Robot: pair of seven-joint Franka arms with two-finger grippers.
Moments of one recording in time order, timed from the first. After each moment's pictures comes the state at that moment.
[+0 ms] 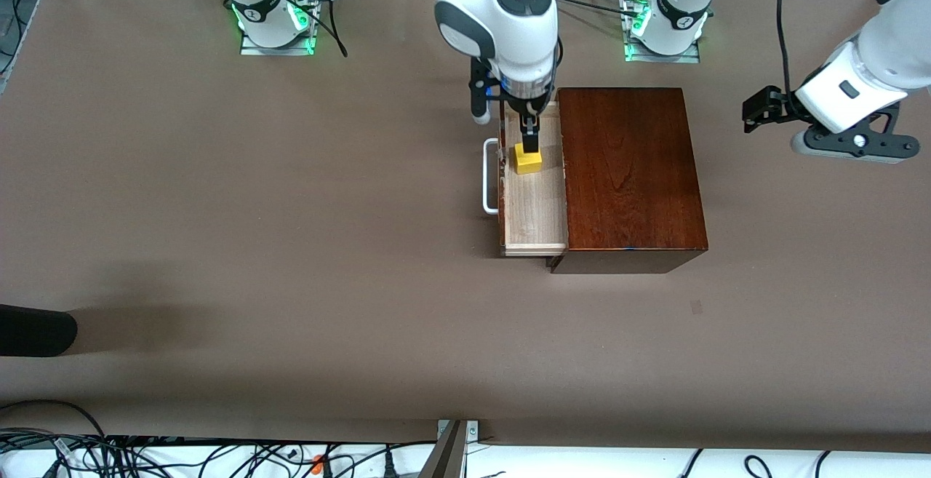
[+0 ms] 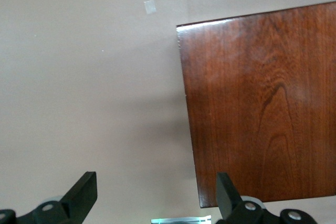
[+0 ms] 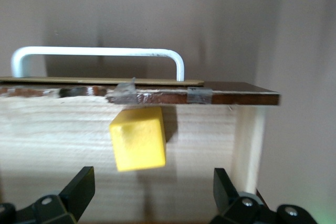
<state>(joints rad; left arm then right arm) 0.14 0.01 -0.23 -1.65 0.04 1.52 0.01 0.87 0.75 0.17 -1.15 -0.07 2.00 2.56</state>
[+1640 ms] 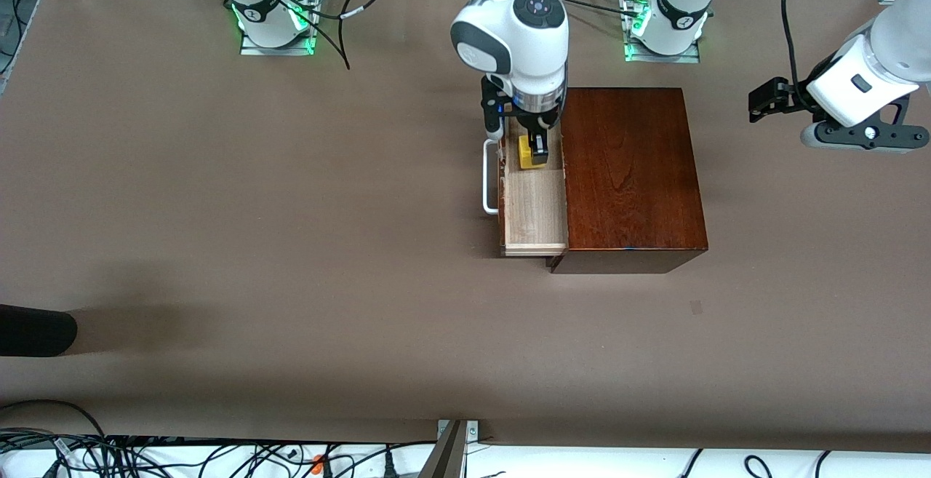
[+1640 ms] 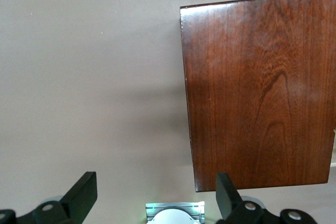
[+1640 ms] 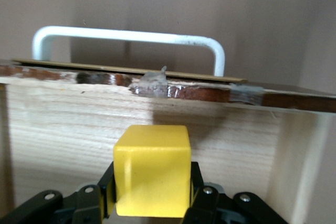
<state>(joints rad) -0.03 0.00 -0.07 -1.64 0.03 1.45 -0.02 0.89 0.78 0.16 -1.10 -0.18 2.04 2.56</state>
